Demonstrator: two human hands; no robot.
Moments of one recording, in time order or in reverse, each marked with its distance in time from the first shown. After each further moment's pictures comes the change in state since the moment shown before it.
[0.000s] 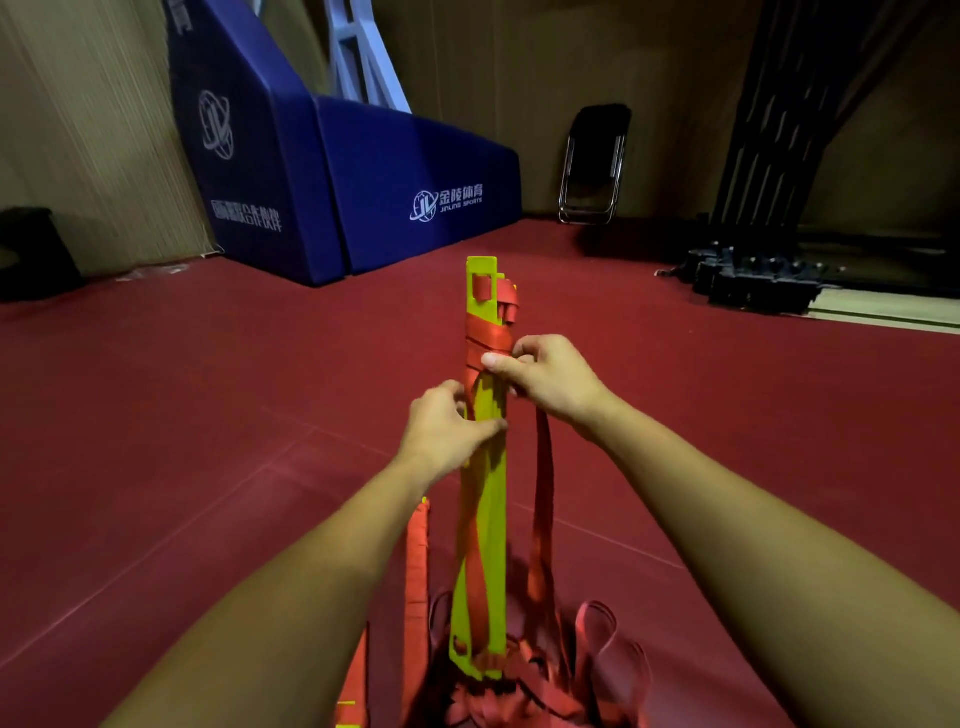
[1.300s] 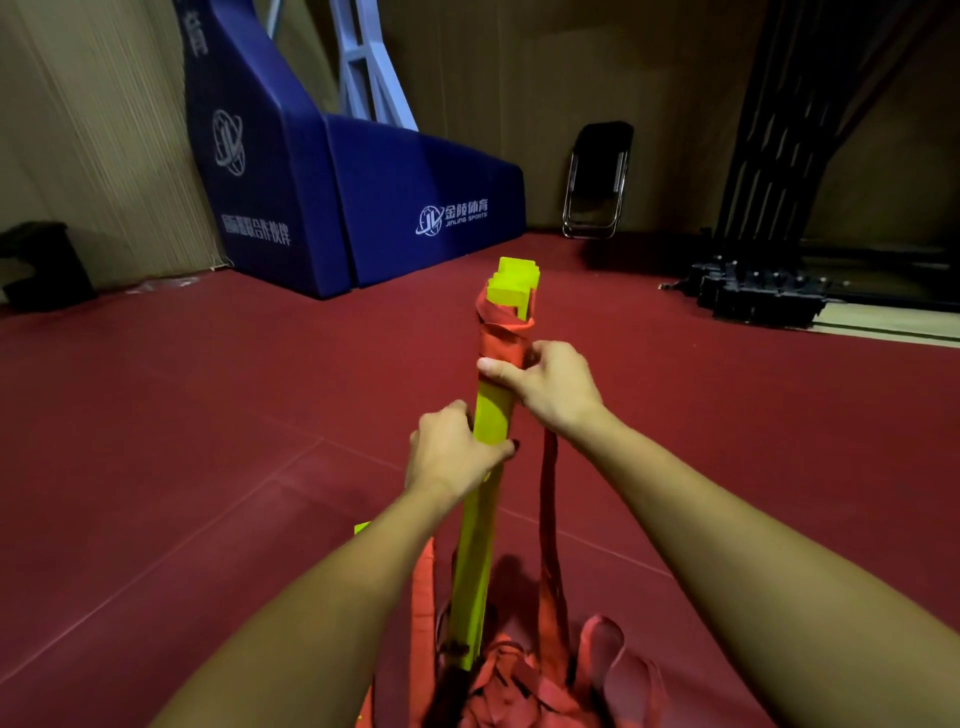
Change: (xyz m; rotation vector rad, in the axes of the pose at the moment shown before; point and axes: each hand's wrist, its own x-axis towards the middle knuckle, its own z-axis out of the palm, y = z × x) left_hand -0.018 0.007 -0.002 0.351 0.094 -0.010; right_hand 0.000 -0.012 0.008 -0.164 0.214 0.042
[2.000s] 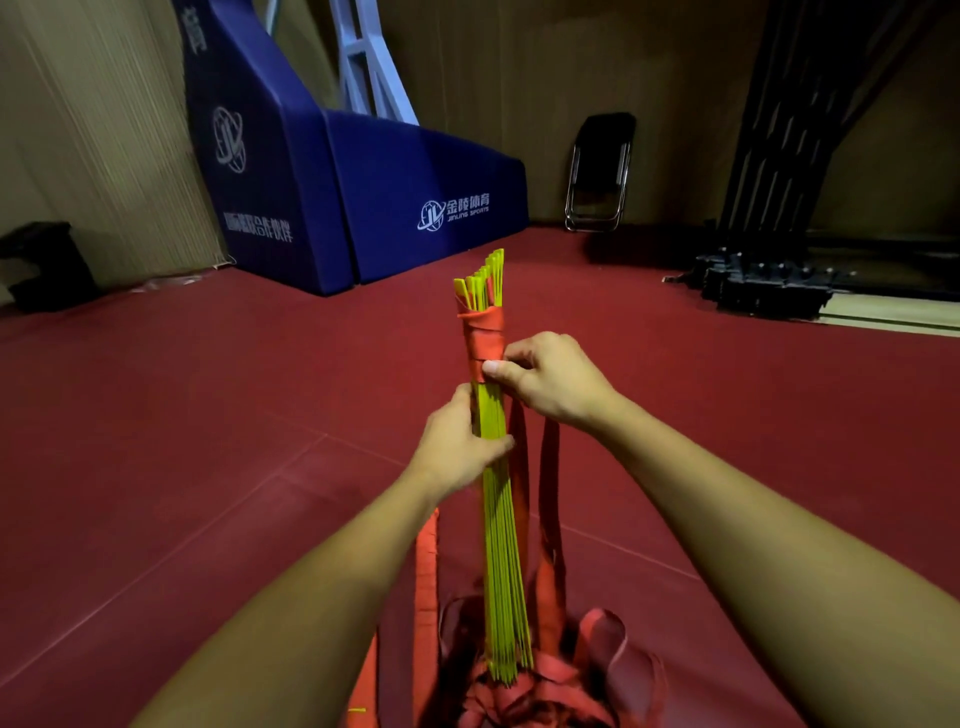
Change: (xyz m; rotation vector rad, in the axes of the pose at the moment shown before) left_hand 0.006 -0.003 -0.001 -0.272 -0.130 0.149; right_hand 0.004 0.003 -0.015 -0.182 -0.198 -0.374
